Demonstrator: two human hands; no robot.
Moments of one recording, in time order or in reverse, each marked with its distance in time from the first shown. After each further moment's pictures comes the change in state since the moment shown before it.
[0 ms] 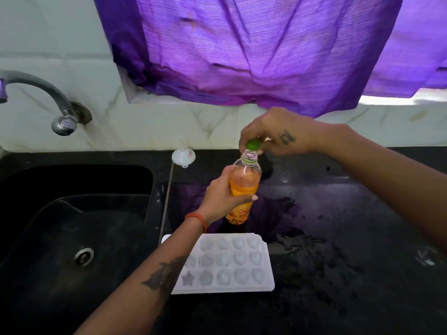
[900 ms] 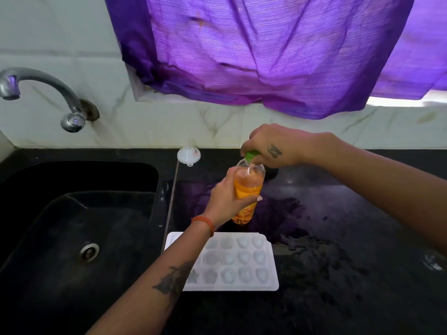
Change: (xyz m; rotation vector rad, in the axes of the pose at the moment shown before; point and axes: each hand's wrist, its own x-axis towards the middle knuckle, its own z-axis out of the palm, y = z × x) left_hand -0.009 -0.003 0.005 0.058 0.067 0.025; right_hand 0.016 -0.013 0.021 -0.128 -0.163 0.105
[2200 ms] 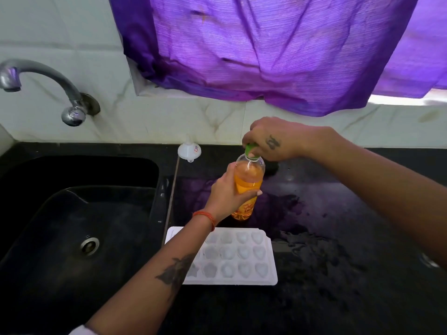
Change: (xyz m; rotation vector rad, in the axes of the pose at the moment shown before) left_hand 0.000 0.001 0.001 0.025 0.019 0.002; right_hand 0.007 -0.003 -0.001 0.088 0.060 0.094
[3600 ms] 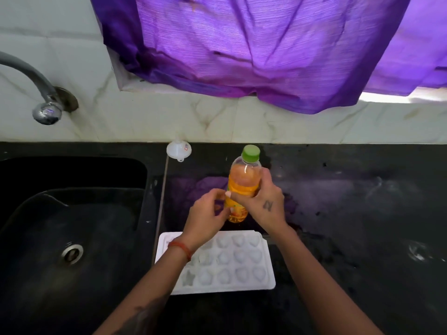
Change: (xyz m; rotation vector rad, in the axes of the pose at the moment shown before) left_hand -0.033 -0.038 -0.011 -0.032 -0.018 -0.063; right_hand -0.024 -0.044 0.153 0.849 0.654 0.634
